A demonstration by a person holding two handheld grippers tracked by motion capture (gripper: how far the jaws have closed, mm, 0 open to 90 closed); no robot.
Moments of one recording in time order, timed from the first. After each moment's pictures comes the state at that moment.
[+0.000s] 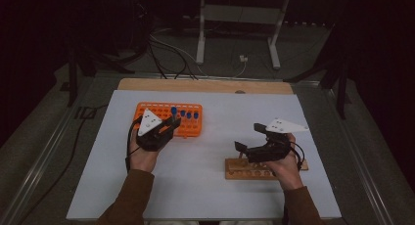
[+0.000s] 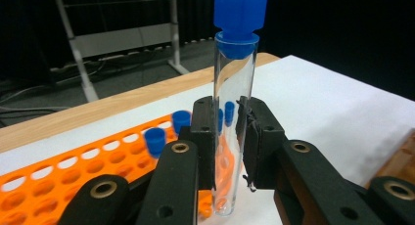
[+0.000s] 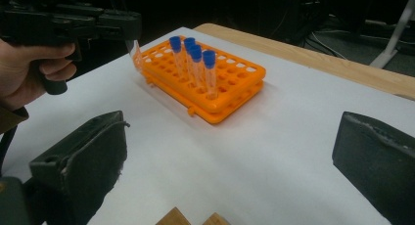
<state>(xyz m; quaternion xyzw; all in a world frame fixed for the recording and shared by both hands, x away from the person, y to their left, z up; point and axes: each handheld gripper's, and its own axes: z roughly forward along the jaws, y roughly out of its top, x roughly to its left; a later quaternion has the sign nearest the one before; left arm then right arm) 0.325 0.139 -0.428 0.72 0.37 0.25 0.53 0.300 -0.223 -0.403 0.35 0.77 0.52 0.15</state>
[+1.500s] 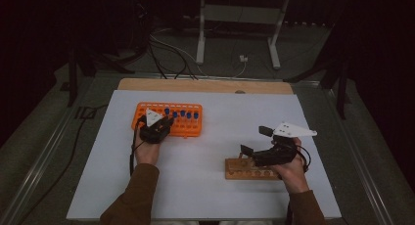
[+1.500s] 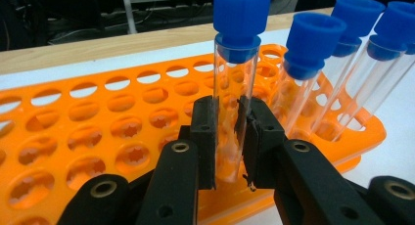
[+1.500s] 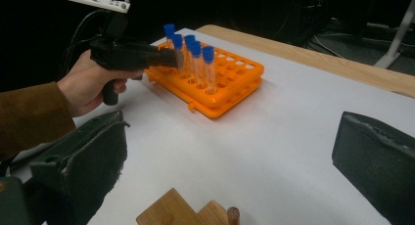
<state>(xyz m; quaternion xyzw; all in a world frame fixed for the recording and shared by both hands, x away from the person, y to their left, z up) 0.380 0.149 -0.501 0.71 0.47 0.26 0.45 0.292 -0.238 -0.408 0.35 0.76 0.53 0.14</state>
